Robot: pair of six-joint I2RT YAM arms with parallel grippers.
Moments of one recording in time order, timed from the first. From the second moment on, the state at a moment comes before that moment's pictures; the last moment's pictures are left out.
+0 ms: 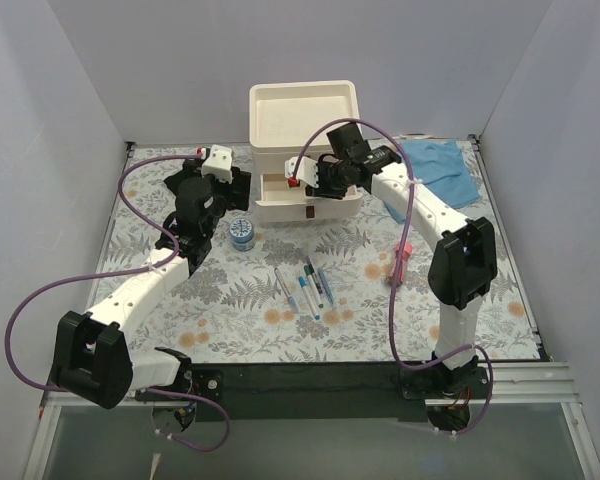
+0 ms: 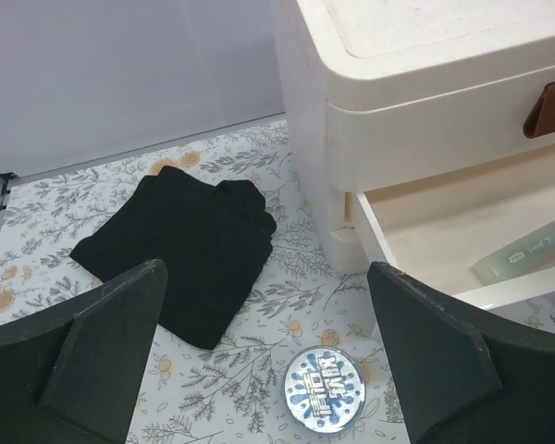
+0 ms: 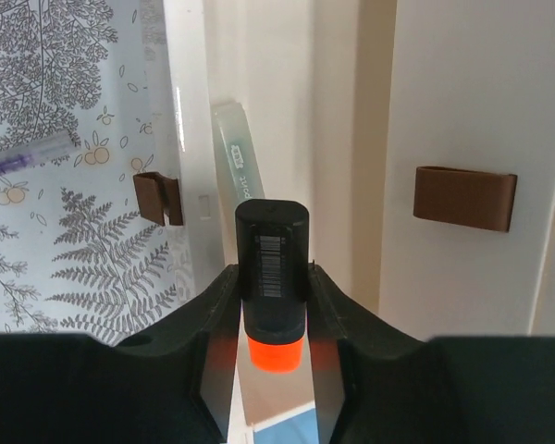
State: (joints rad) left arm -0.38 1.25 0.88 0.26 -0.22 0.10; right arm 0.57 1.92 1.81 -0.75 -0.33 -1.09
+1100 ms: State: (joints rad) left arm -0.37 1.46 1.26 0.17 -0.23 0.09; right arm 0.60 1.54 1.25 -0.57 -0.42 -0.77
